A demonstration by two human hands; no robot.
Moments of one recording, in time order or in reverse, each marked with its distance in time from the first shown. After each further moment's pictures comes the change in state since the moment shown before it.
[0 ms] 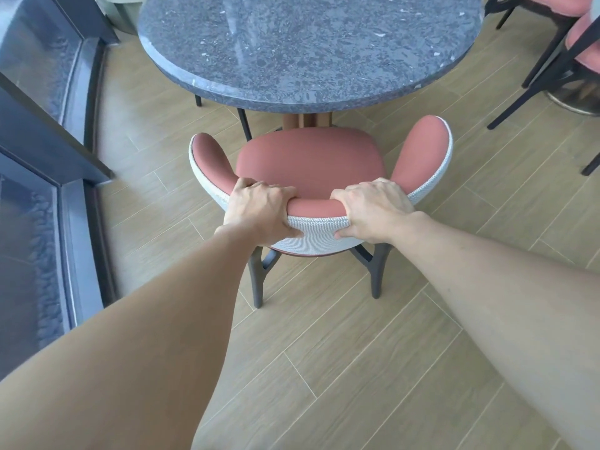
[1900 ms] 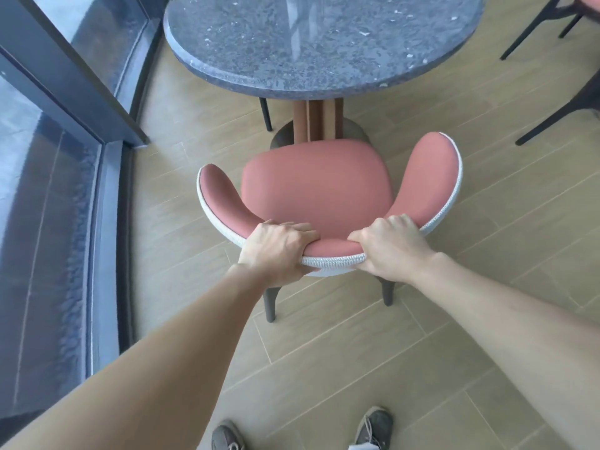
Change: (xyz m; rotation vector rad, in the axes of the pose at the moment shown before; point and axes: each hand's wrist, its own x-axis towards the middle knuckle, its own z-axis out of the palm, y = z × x) left_hand -0.072 0.220 -0.006 -0.077 -0.013 0.042; right_hand -0.161 0.130 0.006 -0.096 -0.011 -0.256
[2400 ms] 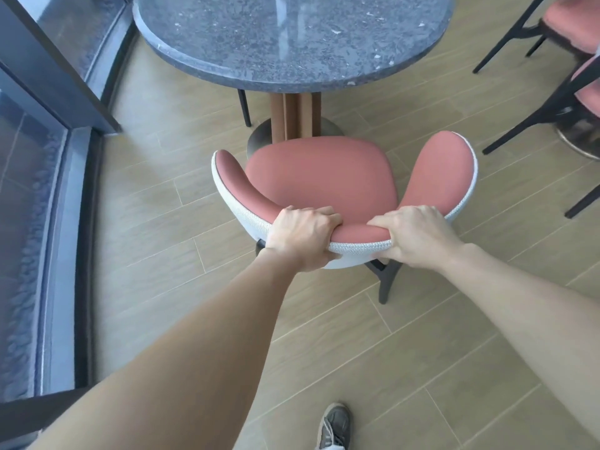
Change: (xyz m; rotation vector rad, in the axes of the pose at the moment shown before) left_hand 0.063 0.090 0.020 0.010 0.094 -0.012; right_hand -0.048 0.098 0.024 0.085 -0.035 0.083
